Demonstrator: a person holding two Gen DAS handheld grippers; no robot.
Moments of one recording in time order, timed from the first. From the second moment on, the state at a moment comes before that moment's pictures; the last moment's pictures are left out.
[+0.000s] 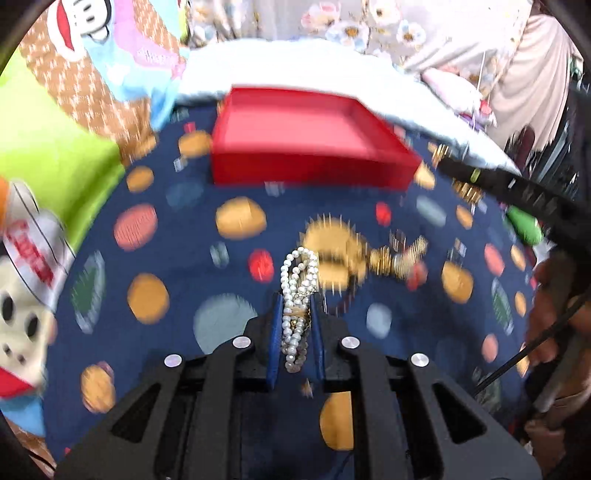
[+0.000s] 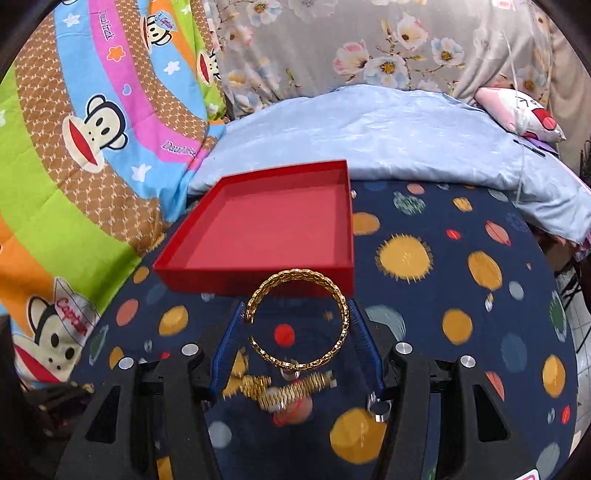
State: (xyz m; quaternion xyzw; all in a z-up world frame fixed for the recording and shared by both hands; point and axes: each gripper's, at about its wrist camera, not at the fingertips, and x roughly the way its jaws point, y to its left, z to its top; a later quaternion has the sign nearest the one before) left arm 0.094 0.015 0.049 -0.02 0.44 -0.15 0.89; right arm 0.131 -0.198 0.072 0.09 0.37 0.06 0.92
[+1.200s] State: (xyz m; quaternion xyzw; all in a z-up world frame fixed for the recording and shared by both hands) left arm 0.398 -0.010 0.046 -0.01 0.43 -0.07 0.90; right arm 0.379 -0.185 0.044 0.01 0.44 0.07 0.89
